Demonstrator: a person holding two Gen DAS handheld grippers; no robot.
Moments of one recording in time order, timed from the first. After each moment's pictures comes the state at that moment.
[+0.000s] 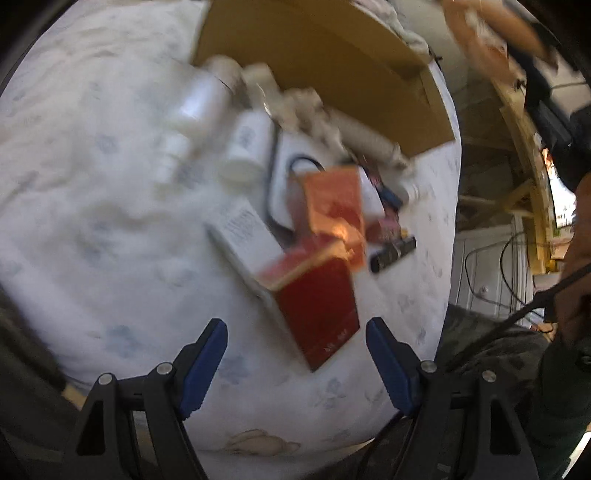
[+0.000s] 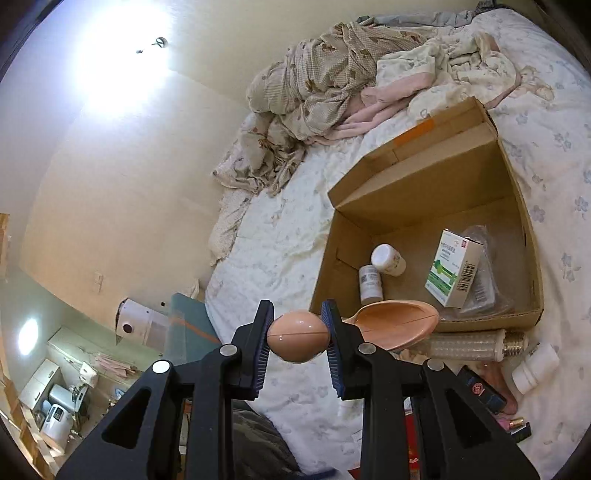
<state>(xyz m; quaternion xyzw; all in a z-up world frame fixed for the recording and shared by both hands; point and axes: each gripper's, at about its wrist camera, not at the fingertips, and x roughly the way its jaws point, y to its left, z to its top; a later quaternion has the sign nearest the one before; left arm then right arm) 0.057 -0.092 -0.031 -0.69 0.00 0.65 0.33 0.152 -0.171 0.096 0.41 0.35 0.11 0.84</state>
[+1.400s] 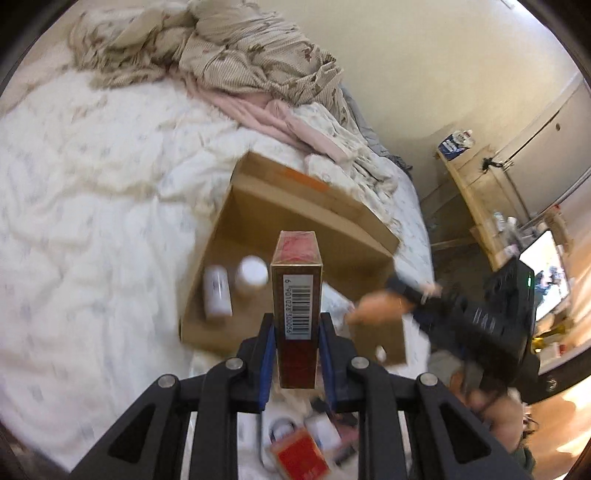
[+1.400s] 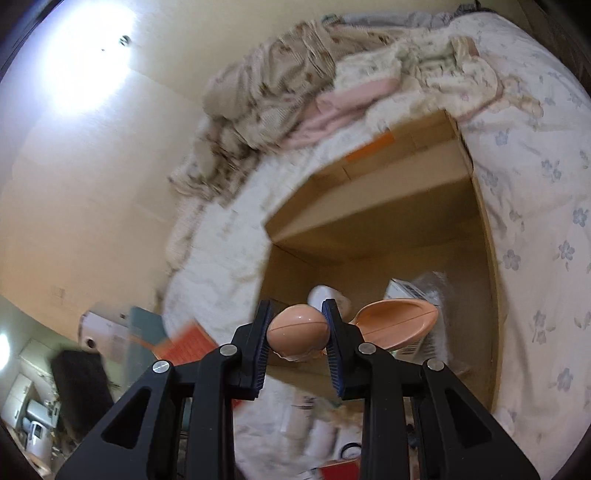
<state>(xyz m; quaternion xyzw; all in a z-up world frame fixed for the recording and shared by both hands) -0.097 -0.033 0.109 -0.51 -0.03 0.77 0.39 0.218 -0.225 0.049 0.39 0.39 0.02 0.83</state>
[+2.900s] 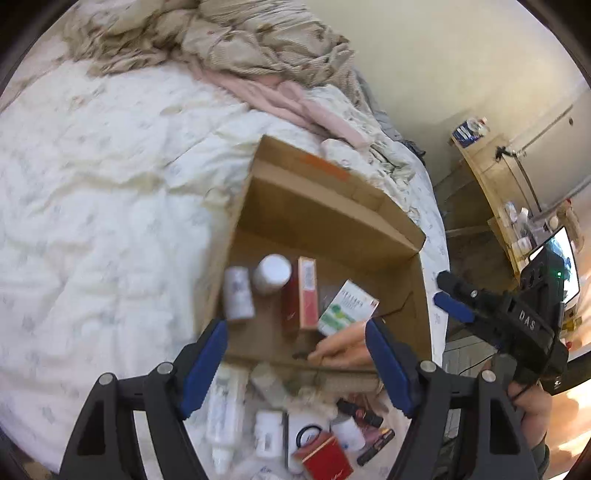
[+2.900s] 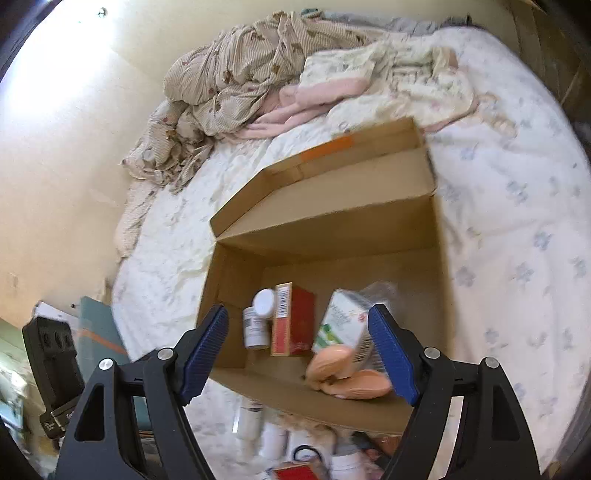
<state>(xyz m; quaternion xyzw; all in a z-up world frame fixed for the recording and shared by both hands) -0.128 -0.041 0.082 -0.55 0.00 0.72 0.42 0.219 -0.235 0.067 0.33 0.42 -0.09 0.84</state>
